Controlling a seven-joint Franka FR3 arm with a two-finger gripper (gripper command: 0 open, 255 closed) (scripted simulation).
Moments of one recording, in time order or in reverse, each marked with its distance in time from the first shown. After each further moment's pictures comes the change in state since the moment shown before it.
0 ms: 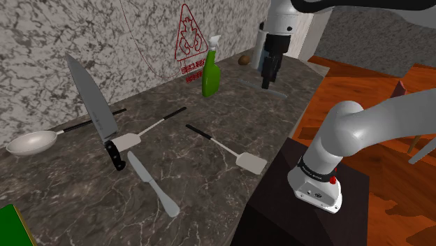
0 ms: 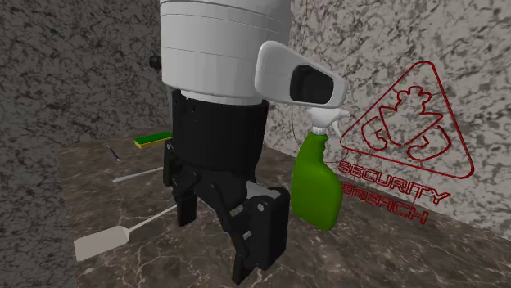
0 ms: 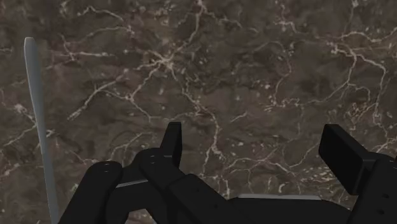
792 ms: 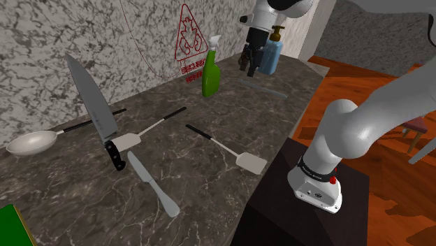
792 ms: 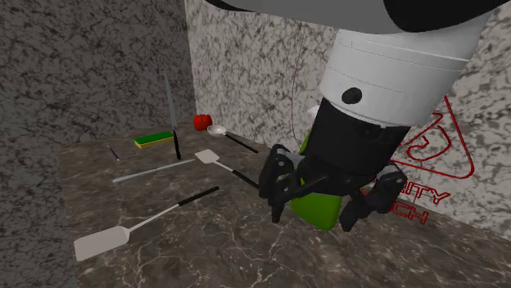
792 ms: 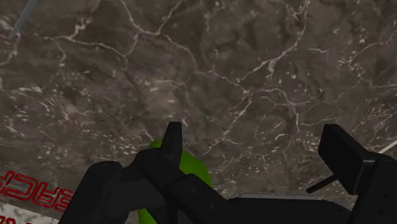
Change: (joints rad) arm 0.202 0.268 -0.342 0.136 -0.017 0.259 -0.798
